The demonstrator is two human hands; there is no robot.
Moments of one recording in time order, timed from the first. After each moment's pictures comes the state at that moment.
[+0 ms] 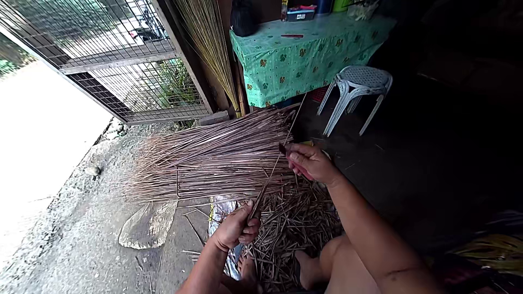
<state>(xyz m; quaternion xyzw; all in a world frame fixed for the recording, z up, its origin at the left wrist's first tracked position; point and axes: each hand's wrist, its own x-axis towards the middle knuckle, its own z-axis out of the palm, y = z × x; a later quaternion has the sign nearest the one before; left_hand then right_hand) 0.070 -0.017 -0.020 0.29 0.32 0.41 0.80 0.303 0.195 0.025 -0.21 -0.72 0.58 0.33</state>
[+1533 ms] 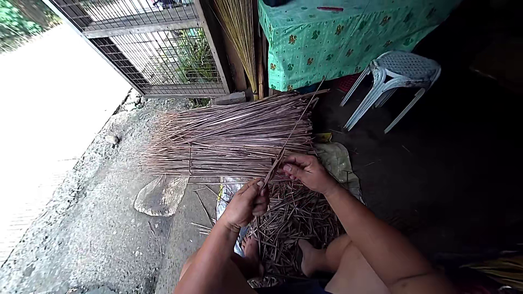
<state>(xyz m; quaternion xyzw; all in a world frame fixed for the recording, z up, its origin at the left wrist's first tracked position) 0.069 -0.018 -0.007 0.33 0.33 0.56 0.69 0.256 0.153 -0.009 -0.14 -0.75 0.56 0.32</state>
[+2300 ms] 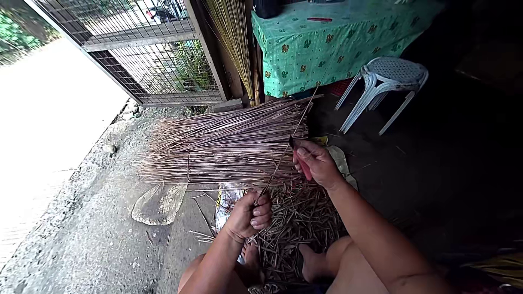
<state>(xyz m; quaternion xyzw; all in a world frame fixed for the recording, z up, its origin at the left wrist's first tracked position) 0.081 -0.019 -0.010 0.19 0.14 0.55 0.80 0.265 0.168 0.004 -0.18 -0.66 0.61 0.39</state>
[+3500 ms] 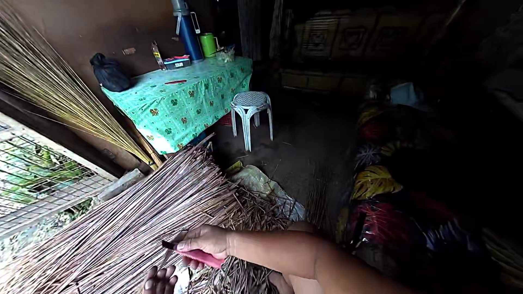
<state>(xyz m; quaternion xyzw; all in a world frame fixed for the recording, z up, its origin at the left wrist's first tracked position) 0.089 0.000 -0.024 0.28 0.46 0.73 0.42 0.236 0.121 -0.014 -0.27 -0.44 0.83 0.21</state>
